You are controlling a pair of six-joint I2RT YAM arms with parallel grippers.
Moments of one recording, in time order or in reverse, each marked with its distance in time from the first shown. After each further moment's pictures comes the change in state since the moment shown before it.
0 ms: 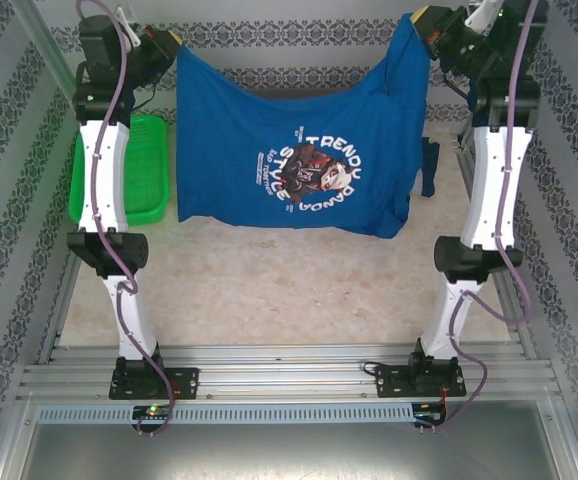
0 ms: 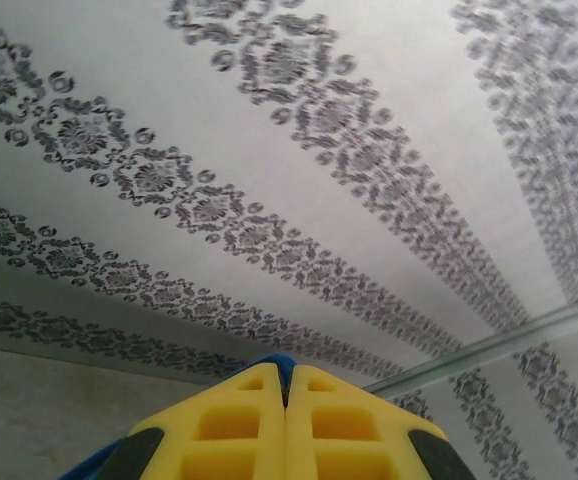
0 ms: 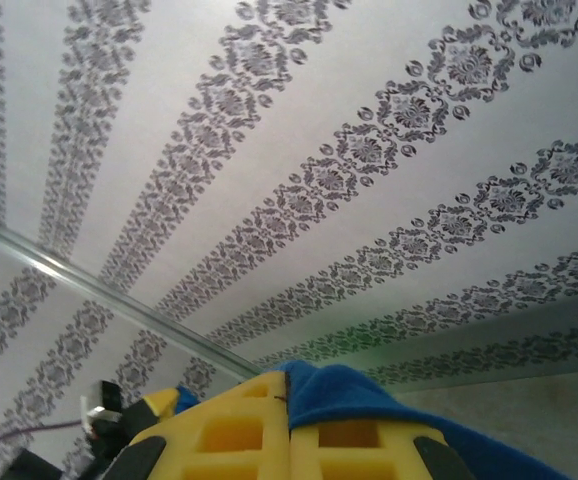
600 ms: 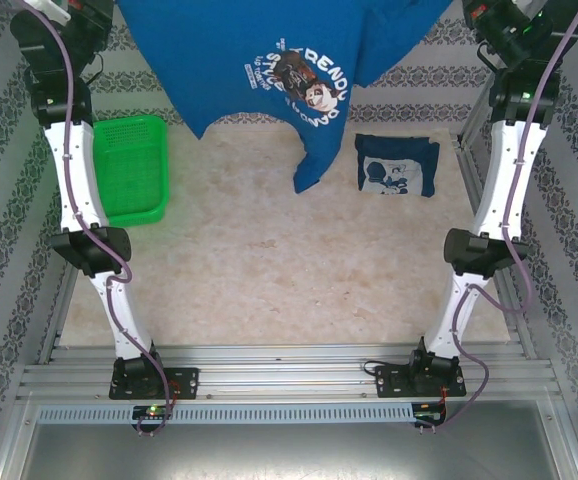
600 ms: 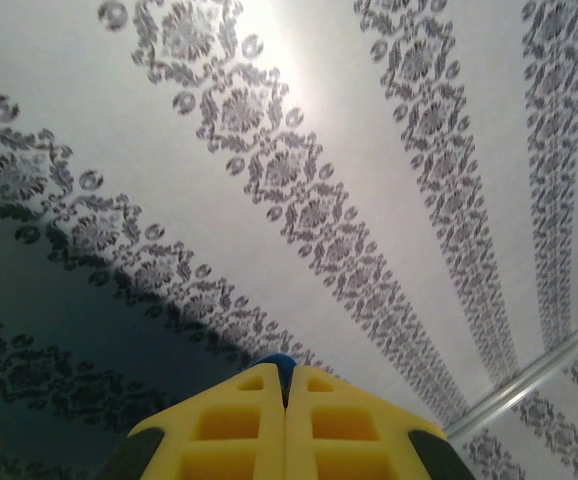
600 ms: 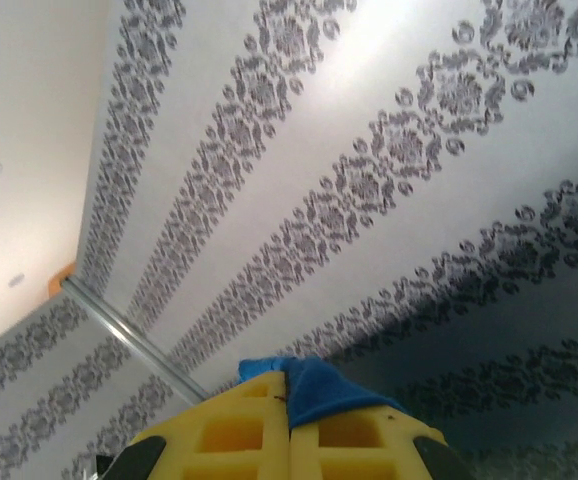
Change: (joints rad) left arm 0.190 0.035 0.055 0.417 0.097 -0.236; right arm -0.138 0.028 -0.039 0.415 -0.093 0.156
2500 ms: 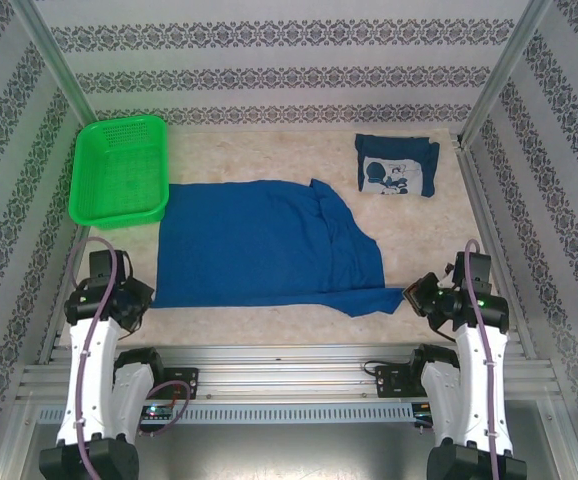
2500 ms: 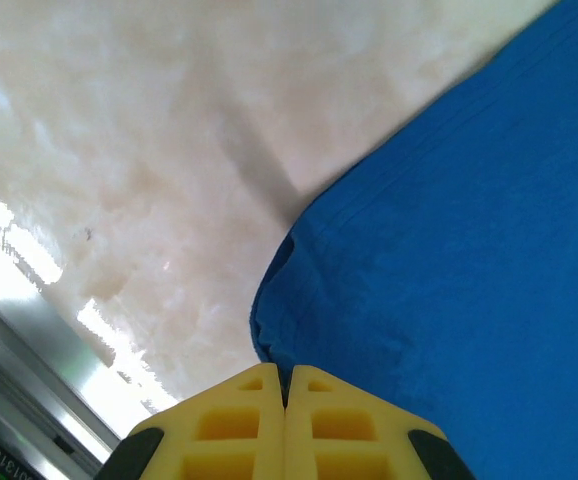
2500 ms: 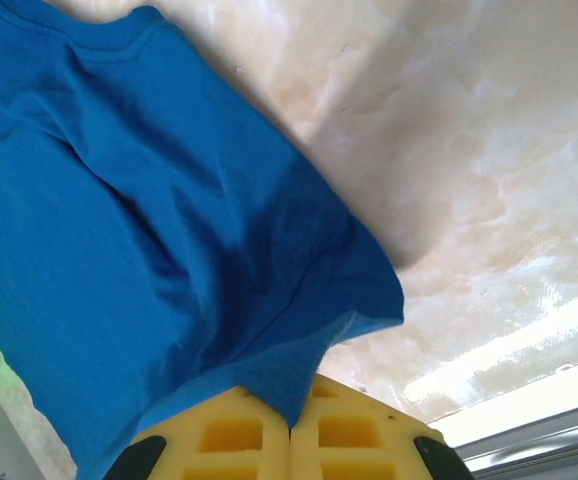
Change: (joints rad) left arm -0.026 -1.496 -2.115 -0.916 -0.553 0.186; right arm -0.039 -1.482 -2.202 -0.764 0.288 -0.354
